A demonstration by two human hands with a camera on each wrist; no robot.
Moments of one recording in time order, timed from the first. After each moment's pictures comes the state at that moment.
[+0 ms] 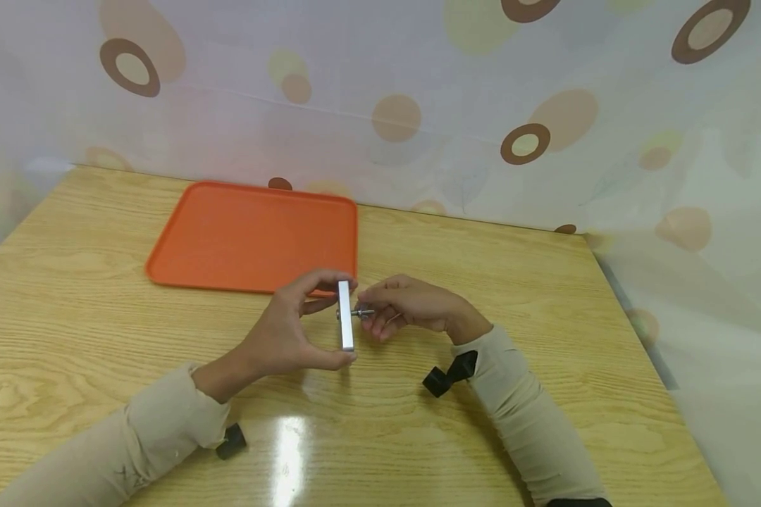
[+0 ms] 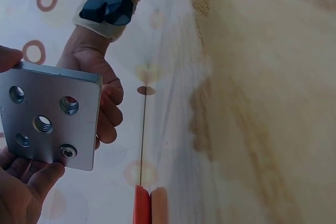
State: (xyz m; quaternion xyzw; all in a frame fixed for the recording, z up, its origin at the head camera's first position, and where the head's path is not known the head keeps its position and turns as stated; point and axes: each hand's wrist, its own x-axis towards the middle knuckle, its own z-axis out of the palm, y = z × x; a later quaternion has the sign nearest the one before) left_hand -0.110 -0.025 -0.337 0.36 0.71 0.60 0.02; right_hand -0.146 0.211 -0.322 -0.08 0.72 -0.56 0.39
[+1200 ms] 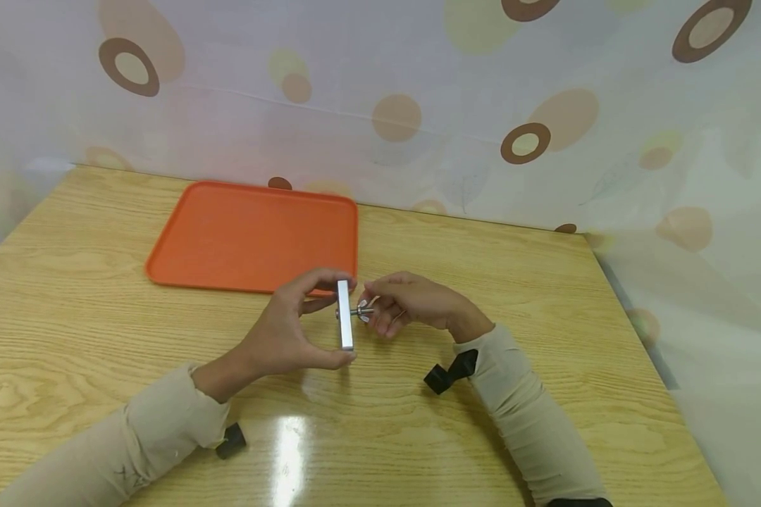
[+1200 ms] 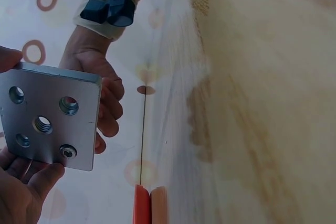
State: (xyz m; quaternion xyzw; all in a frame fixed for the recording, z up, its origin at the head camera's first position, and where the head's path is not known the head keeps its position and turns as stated) left_hand -0.110 -0.025 -0.336 0.35 0.71 0.61 0.02; right_hand -0.148 0.215 -0.321 -0.06 0.73 -0.56 0.38
